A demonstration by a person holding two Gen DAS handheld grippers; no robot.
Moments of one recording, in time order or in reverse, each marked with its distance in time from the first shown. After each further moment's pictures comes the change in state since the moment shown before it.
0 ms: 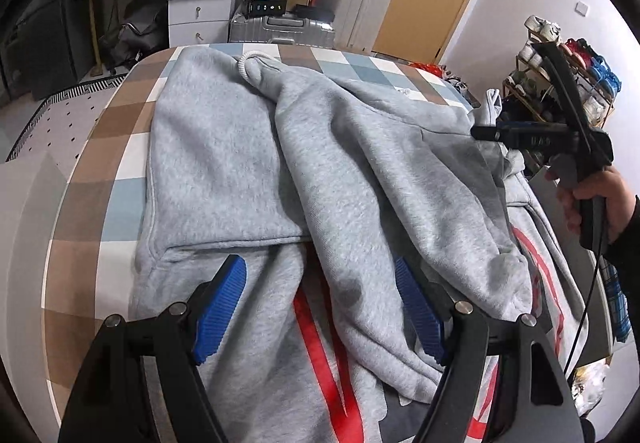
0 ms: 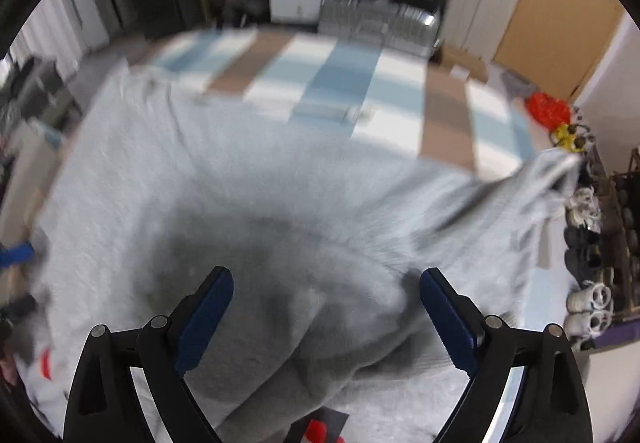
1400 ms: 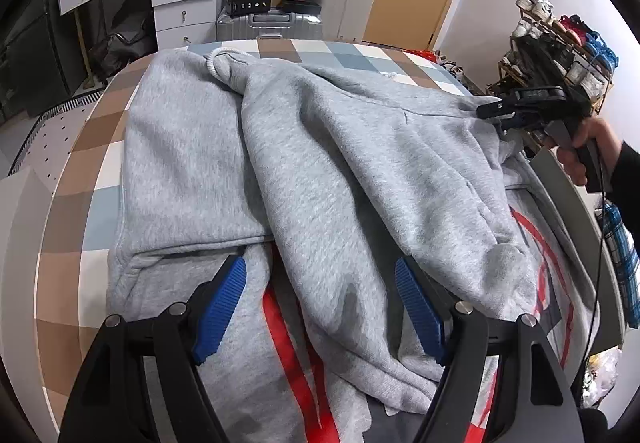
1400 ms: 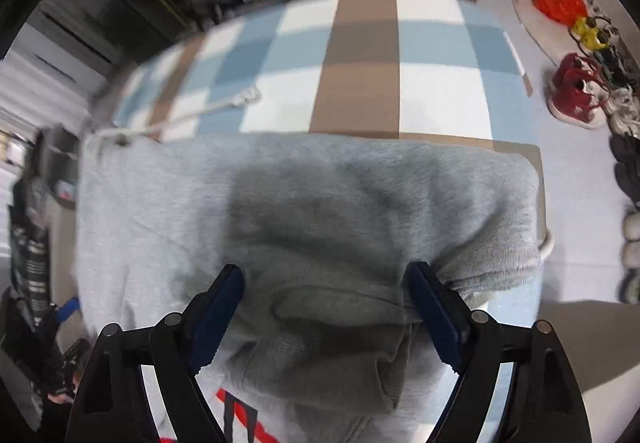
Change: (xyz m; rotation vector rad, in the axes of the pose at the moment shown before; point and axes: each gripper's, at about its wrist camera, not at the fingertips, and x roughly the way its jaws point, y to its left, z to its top) left arm 0.012 -0.026 -0.002 0.068 0.027 0.039; right arm 0.037 -0.130 -0.014 0.292 0.200 0.291
